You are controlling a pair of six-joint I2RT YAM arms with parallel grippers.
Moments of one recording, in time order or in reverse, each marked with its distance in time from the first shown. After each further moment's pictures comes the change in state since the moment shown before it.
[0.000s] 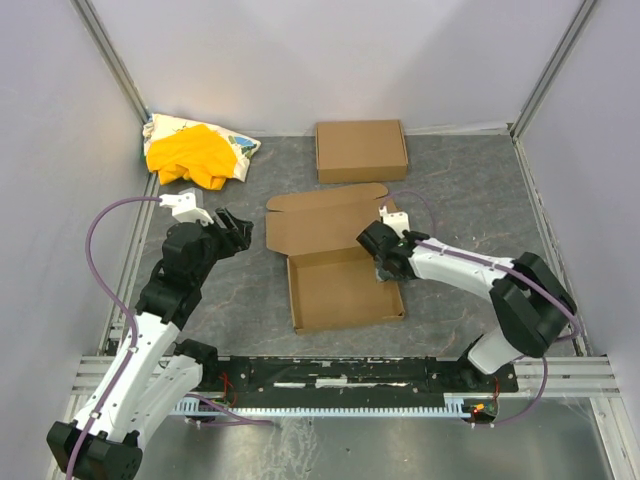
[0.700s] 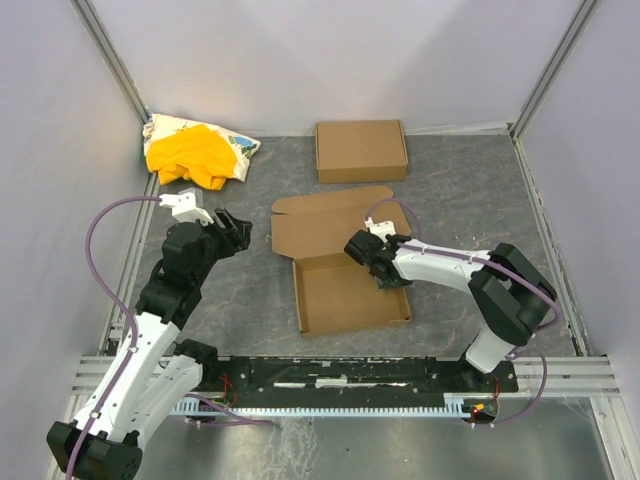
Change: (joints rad) left arm 0.000 0.002 0.002 0.000 0.001 0.000; right arm 0.067 0.056 0.019 -0.082 0.009 -0.018
